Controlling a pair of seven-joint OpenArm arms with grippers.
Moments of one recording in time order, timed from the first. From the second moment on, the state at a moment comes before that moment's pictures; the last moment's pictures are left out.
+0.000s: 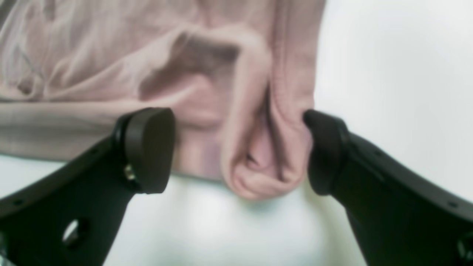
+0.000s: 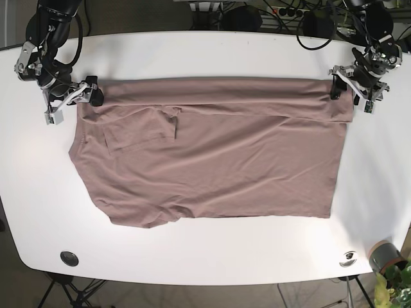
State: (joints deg) left arm 16.6 -17.5 -32.8 83.2 -12.9 -39.9 30.0; right arm -11.3 16.1 31.4 89.7 36.4 27.4 -60.3
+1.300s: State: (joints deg) left arm 25.0 -19.5 -44.6 87.5 -13.8 -40.8 41.4; right arm -27.9 17.0 31.4 102.5 38.2 28.0 -59.8
